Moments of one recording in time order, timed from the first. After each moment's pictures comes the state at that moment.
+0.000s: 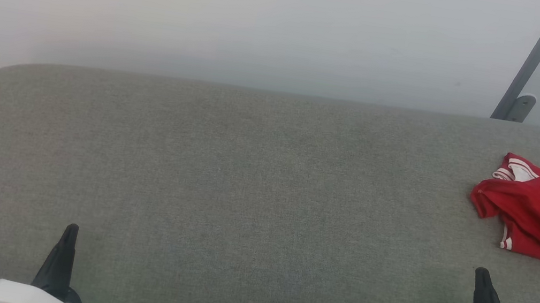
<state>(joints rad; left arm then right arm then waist) 0.05 0.18 0.06 0.23 -0.88 -0.13 -0.12 -0.02 -0.06 -0.13 0.29 0.64 0.13 -0.11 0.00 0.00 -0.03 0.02</state>
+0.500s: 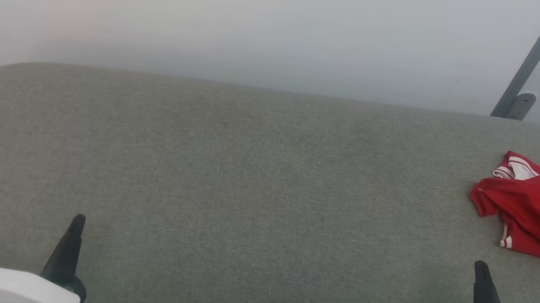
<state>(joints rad) 0.02 0.15 0.07 0.23 -1.03 -0.13 -0.07 -0.04 -0.06 -0.12 0.28 0.84 0.13 -0.06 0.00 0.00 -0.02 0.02</state>
